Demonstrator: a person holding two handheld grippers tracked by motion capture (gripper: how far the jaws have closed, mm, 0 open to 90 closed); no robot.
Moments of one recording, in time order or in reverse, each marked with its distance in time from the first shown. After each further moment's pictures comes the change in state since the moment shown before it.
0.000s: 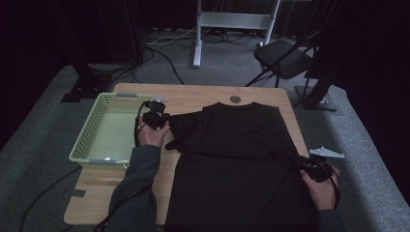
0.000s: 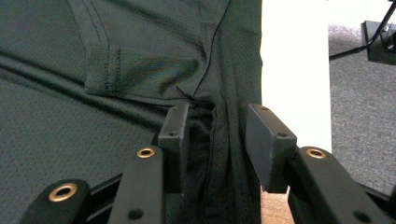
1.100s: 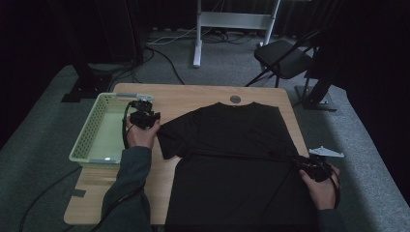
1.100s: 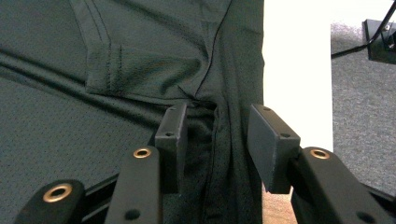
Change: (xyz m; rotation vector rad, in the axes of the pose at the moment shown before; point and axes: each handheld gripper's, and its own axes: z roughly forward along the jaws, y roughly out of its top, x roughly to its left) left arm 0.020 -0.006 -0.020 -0.033 0.045 -0.066; right arm 0.001 0.002 0.000 0.012 0.000 -0.009
